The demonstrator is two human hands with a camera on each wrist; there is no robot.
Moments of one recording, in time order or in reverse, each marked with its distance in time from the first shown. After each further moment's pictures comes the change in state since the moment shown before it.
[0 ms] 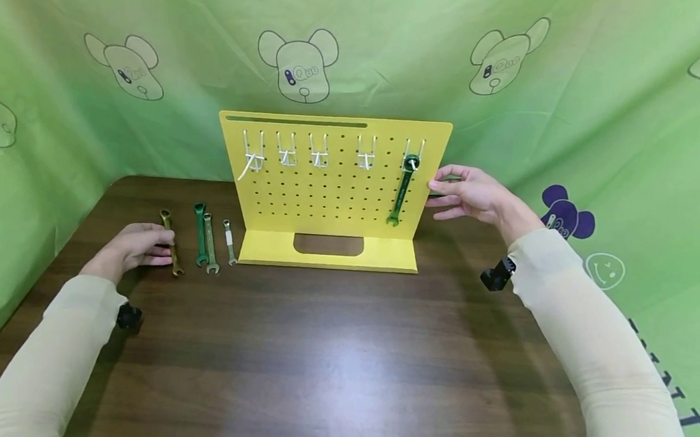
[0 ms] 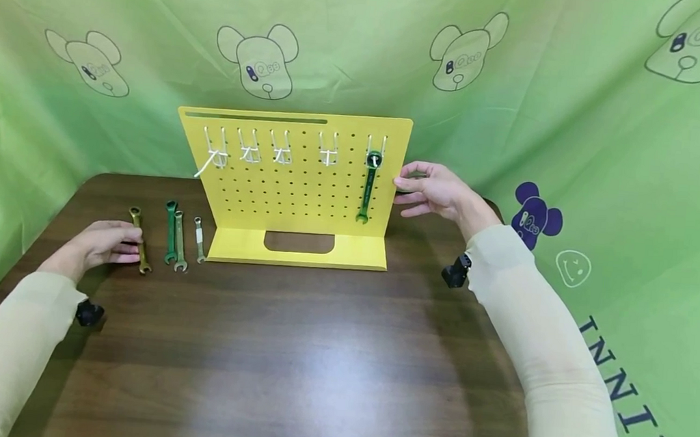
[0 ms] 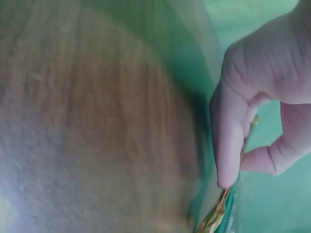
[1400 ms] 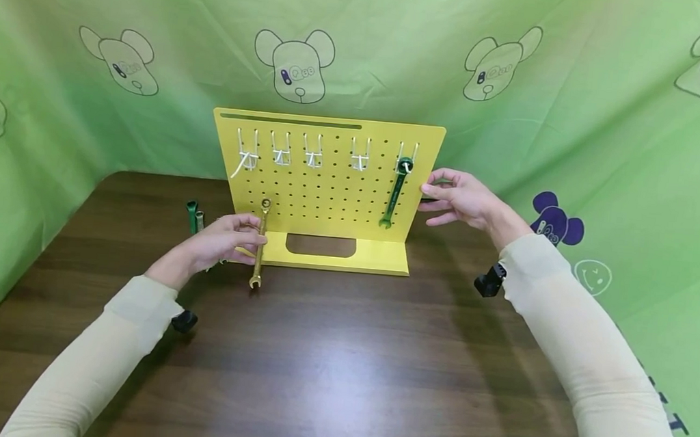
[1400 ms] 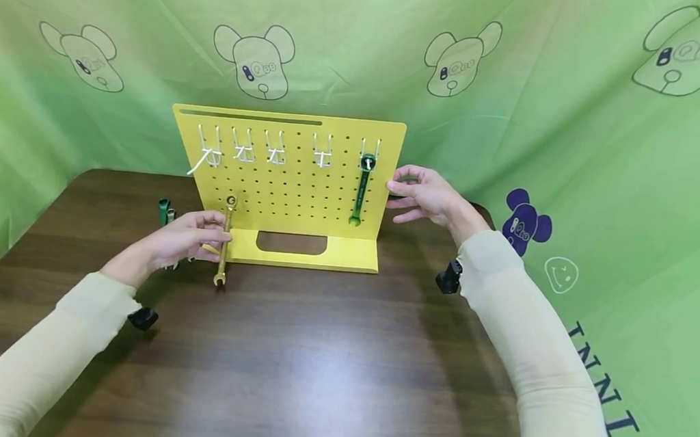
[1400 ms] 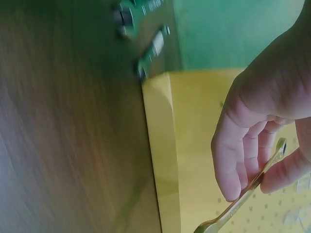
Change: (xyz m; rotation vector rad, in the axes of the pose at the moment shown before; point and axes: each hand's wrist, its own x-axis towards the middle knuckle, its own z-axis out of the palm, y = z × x) left_hand -0.006 0.055 0.148 0.000 -0.334 0.293; right_hand -0.001 0.003 0.002 -0.074 0.020 -0.032
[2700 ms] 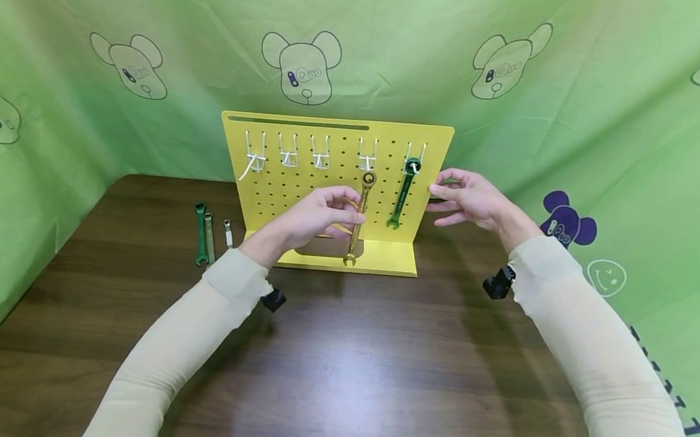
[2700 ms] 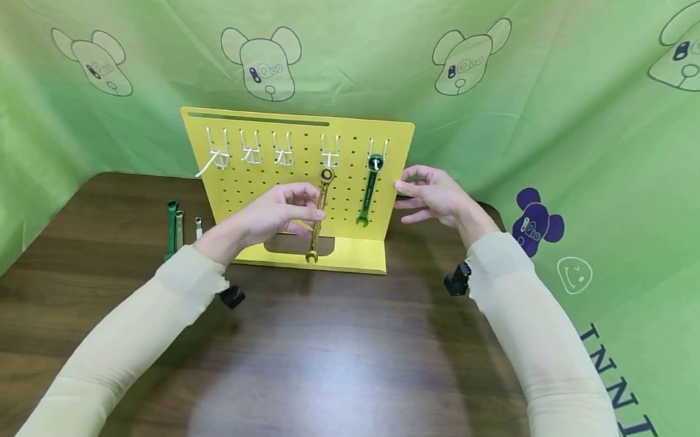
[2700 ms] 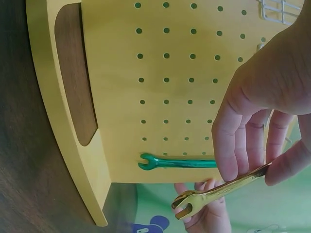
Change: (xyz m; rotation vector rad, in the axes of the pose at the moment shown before) left_hand 0.061 0.080 0.110 -0.068 -0.122 0.176; right_hand -0.001 0.000 0.001 -0.001 -0.007 -0.011
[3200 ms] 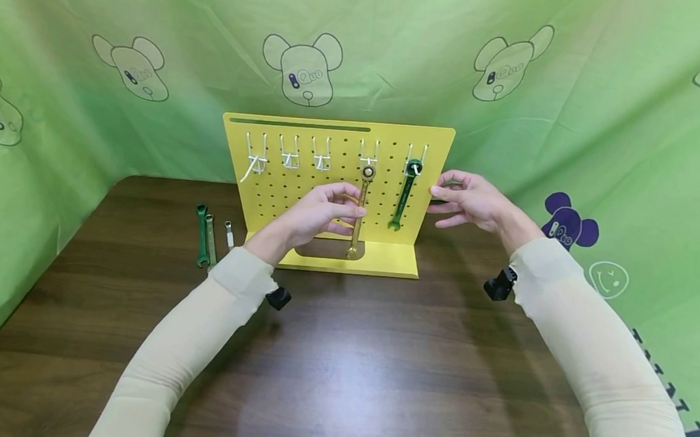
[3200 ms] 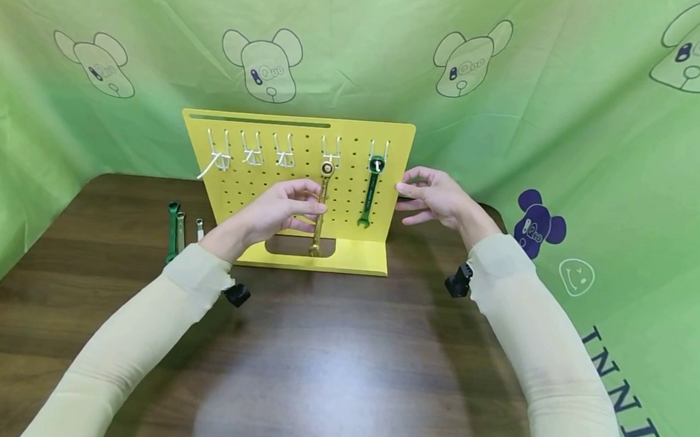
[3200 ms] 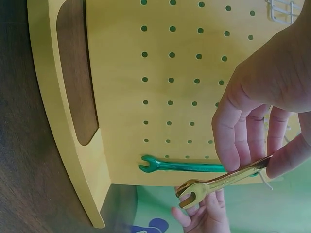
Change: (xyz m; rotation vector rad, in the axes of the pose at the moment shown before) left_hand 0.009 0.001 -0.001 -0.102 0.058 -0.025; right_hand 0.002 0.001 -0.001 0.013 -0.002 0.003
